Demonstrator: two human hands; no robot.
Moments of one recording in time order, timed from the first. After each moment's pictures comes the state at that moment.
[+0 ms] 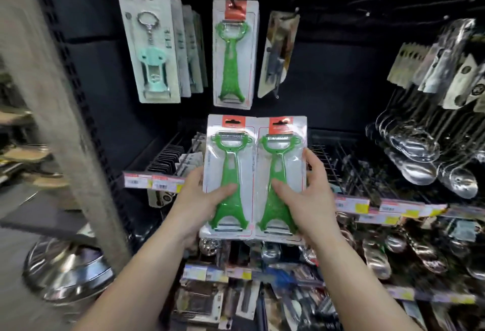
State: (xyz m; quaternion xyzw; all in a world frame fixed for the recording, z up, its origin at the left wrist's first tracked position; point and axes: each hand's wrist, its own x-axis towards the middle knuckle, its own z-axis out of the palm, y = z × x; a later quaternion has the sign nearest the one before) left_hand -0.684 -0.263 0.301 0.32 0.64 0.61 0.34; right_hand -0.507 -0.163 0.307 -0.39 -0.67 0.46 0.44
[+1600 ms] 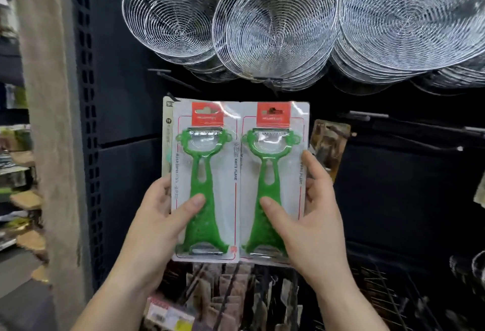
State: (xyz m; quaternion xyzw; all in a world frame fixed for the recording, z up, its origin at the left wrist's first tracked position) left_hand -0.782 -0.219 0.414 0.33 0.51 0.78 0.14; right_hand -0.627 -0.086 0.437 -0.13 -0.74 0.42 0.51
